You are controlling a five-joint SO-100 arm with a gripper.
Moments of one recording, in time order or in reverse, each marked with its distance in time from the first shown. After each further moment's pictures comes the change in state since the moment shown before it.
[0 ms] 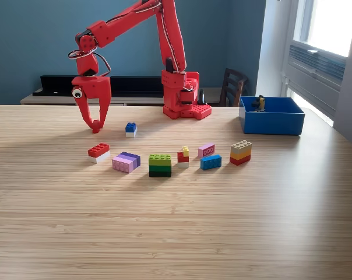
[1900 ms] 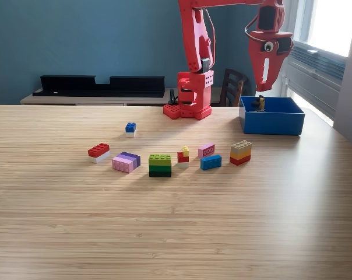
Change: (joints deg) arm -126.0 23.5 -6.7 31.1 3.8
